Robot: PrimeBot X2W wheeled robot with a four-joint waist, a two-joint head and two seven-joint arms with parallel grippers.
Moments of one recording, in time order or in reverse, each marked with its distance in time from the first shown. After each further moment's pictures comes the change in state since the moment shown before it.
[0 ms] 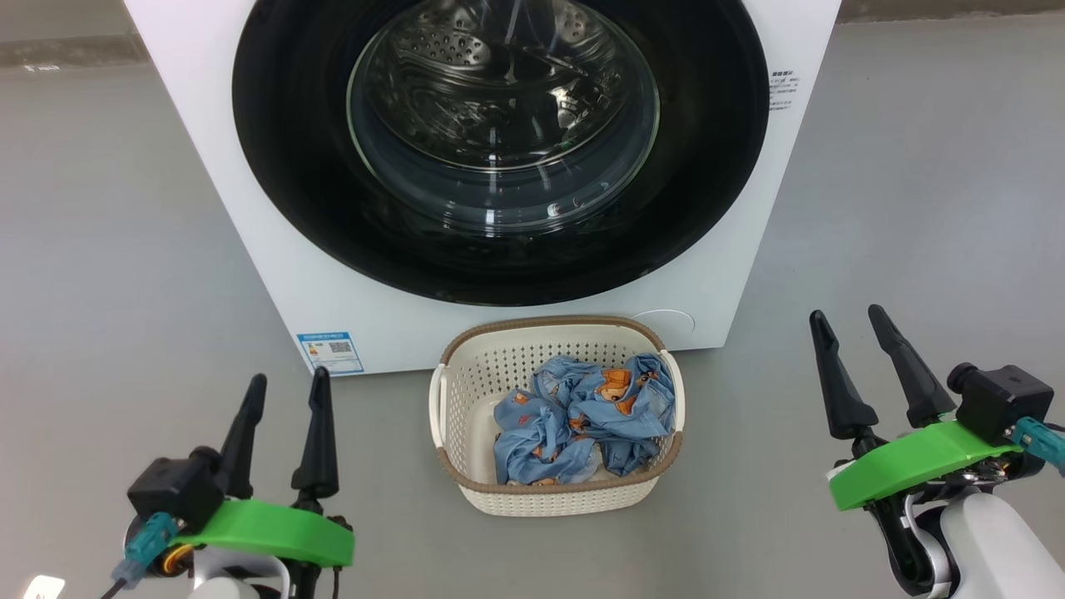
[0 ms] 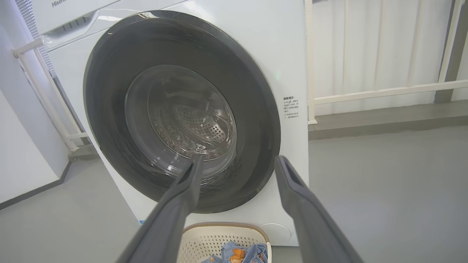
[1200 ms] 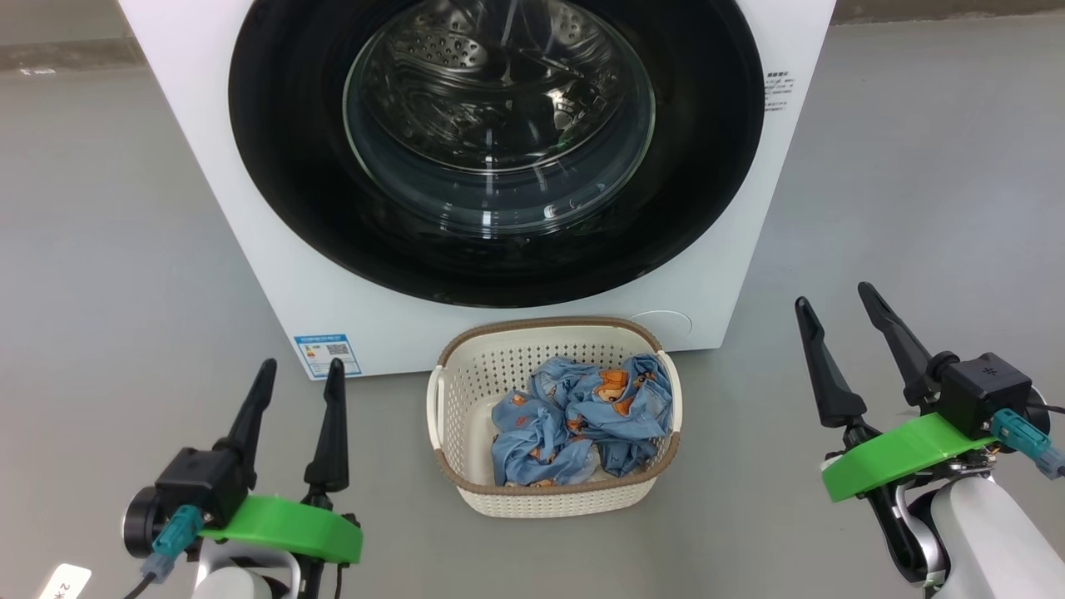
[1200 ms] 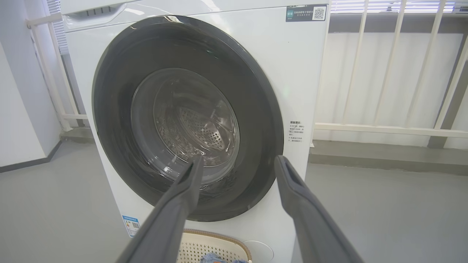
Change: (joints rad) left arm -0.023 0.000 -0.009 0.012 0.152 -0.007 -0.038; right arm -0.036 -0.016 0.026 0.002 -0.148 0.000 -0.037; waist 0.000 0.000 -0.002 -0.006
